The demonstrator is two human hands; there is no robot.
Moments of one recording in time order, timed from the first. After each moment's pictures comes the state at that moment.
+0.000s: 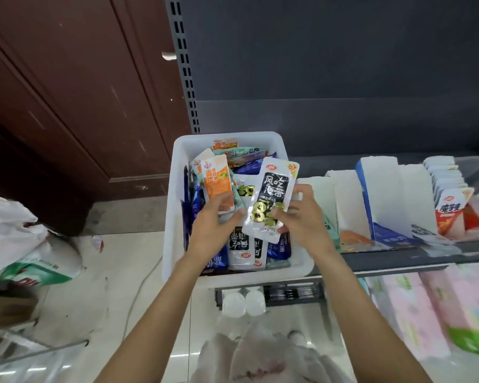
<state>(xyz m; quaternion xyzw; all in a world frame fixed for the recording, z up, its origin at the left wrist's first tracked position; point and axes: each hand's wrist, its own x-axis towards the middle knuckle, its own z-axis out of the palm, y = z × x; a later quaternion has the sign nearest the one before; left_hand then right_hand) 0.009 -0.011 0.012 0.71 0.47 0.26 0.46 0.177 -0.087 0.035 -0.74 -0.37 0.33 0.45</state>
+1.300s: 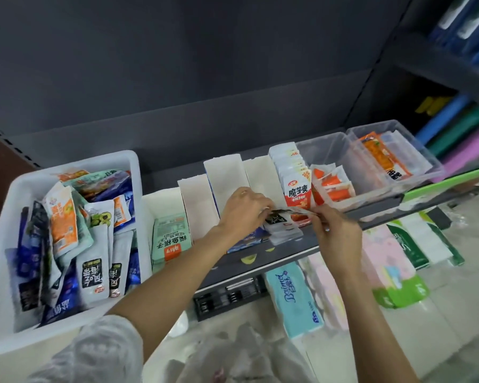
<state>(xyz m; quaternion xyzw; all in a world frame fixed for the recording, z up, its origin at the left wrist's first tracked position) 0.349 -0.122 -0.001 0.96 0.15 0.16 0.15 0.451 -0.299 0.016 -0.85 -0.39 -0.09 0.34</state>
